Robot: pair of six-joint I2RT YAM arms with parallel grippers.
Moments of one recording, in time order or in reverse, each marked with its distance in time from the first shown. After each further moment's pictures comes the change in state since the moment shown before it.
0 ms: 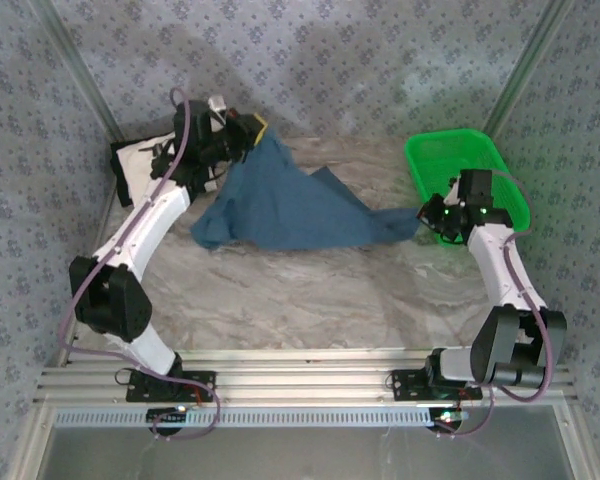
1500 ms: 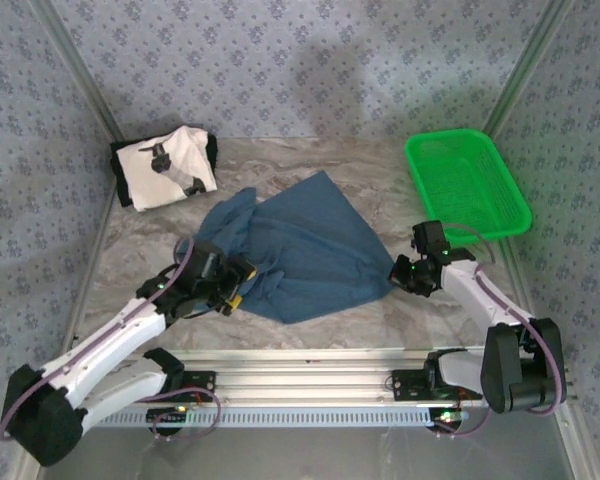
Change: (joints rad) left arm -0.294 -0.700 -0.999 -0.371 -0.302 -0.363; right arm 0.253 -0.107 -0.415 -0.034 0.092 0.071
